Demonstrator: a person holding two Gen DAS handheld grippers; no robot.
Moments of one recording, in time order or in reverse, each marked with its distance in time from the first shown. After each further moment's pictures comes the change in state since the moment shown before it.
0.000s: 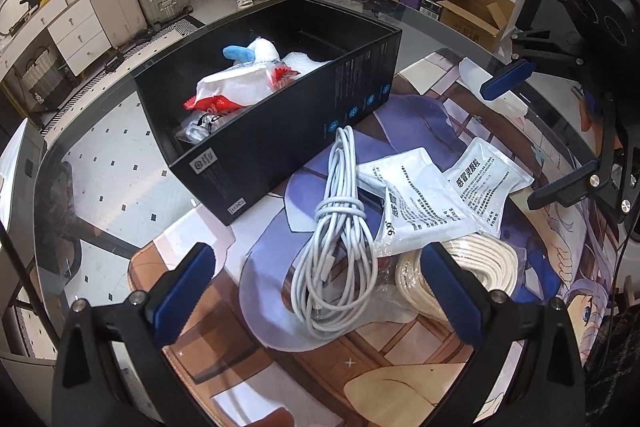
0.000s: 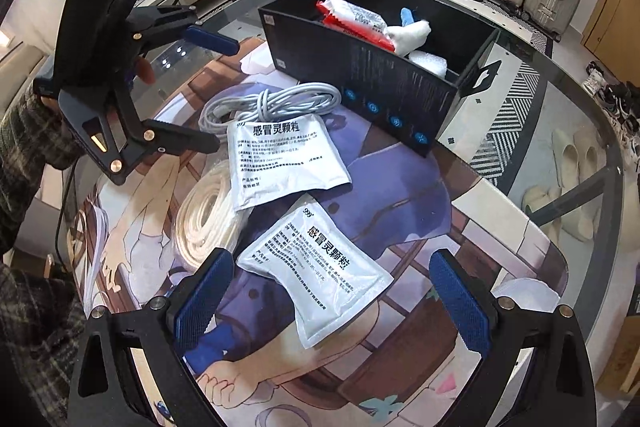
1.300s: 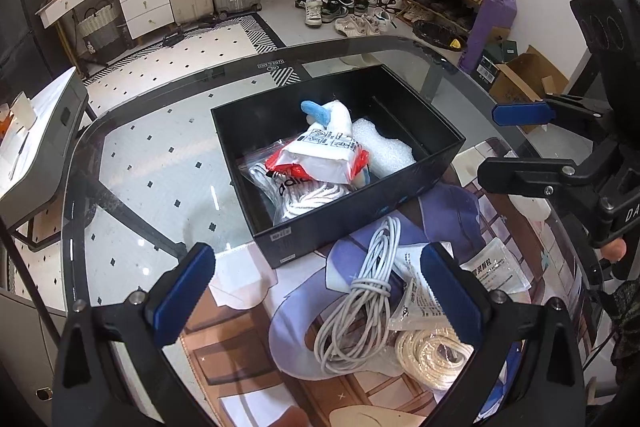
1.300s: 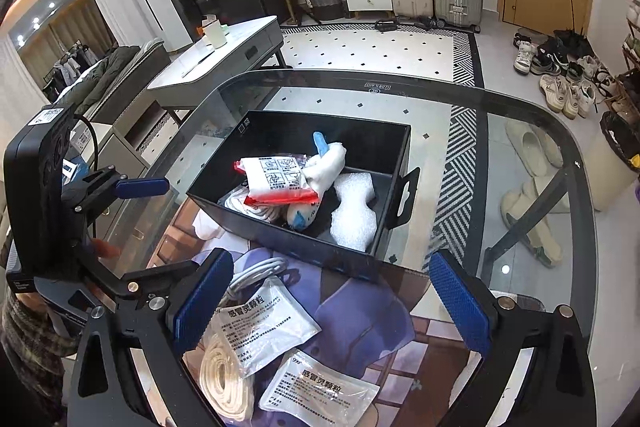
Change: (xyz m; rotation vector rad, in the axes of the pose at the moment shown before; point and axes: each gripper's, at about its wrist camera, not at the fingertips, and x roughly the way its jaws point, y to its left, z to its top) left arm -0.023 0.027 0.032 -0.263 -0.076 0.100; right arm -0.038 -0.046 0.072 0.360 -0.260 -0.086
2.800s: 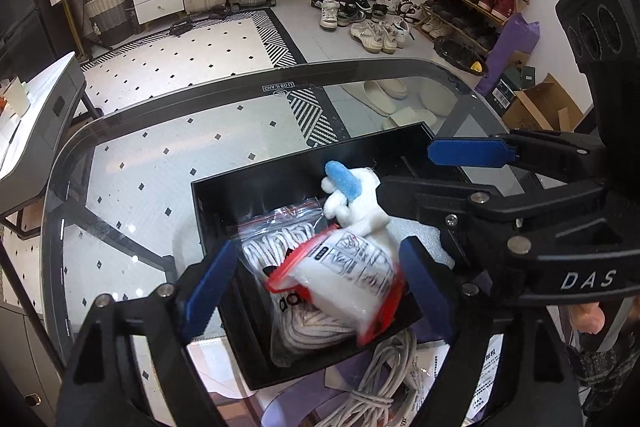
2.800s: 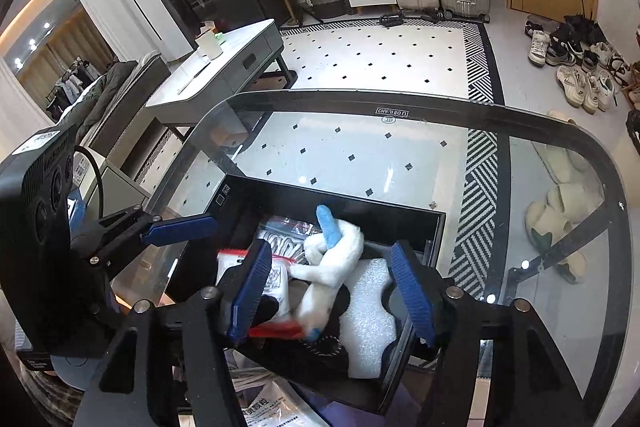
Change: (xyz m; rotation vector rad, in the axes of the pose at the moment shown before) left arm 0.044 0.016 0.063 -0.102 0.003 -0.010; right arm 0.069 -0.005 0.077 0.060 0.009 0.052
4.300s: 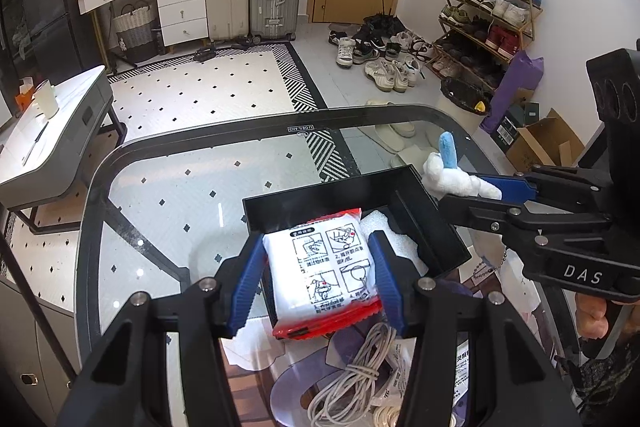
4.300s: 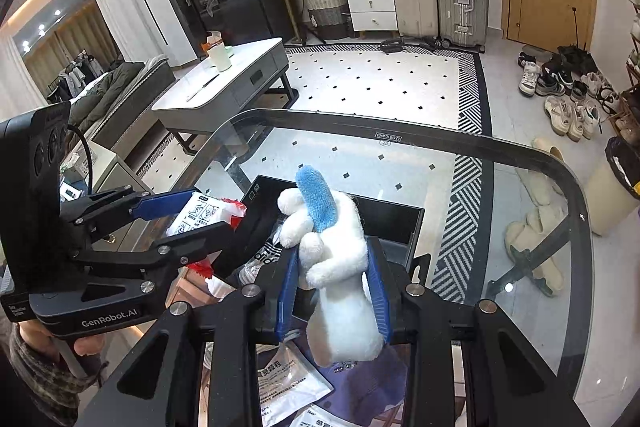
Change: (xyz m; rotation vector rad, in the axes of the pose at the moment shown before) left arm -0.060 0.011 -0.006 -0.050 -0.126 0.042; right arm -0.072 0.019 -0.024 -0.063 -0.075 -0.033
